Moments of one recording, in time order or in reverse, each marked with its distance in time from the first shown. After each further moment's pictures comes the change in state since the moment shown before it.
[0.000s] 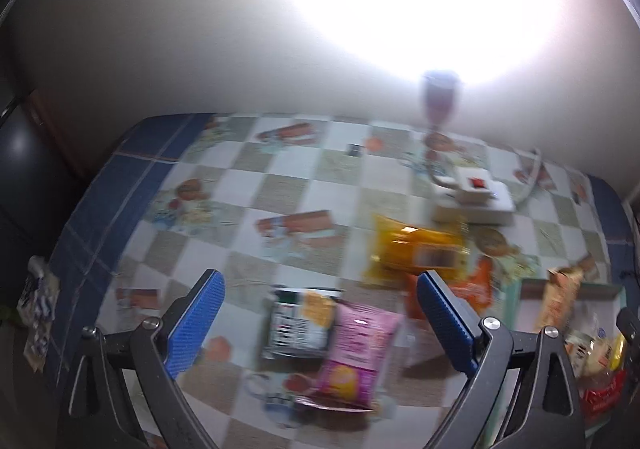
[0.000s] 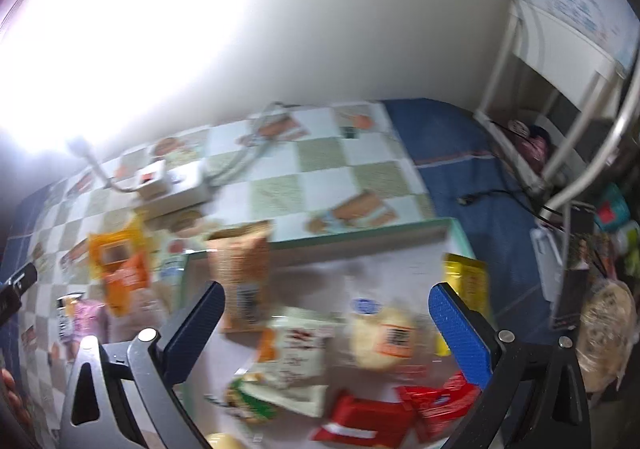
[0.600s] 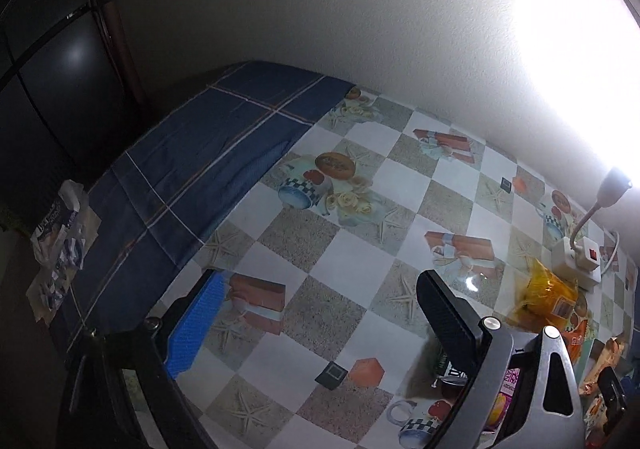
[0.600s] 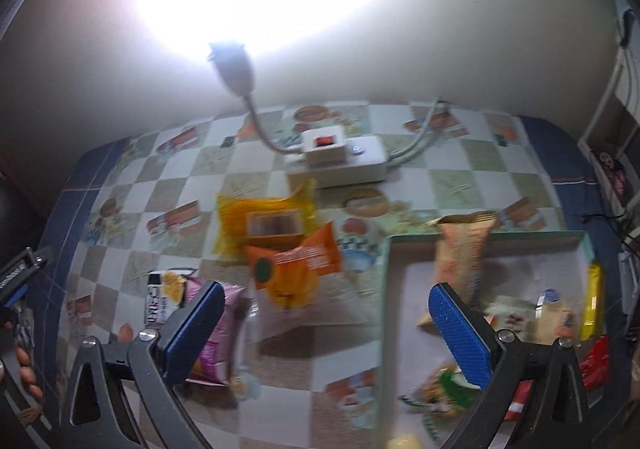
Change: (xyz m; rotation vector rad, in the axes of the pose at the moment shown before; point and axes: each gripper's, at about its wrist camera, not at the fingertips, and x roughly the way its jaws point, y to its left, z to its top) left arm 0.041 0.160 -0.005 -0.284 0.076 0.101; right arm 0.002 0.161 -0.024 -0.141 0.032 0.198
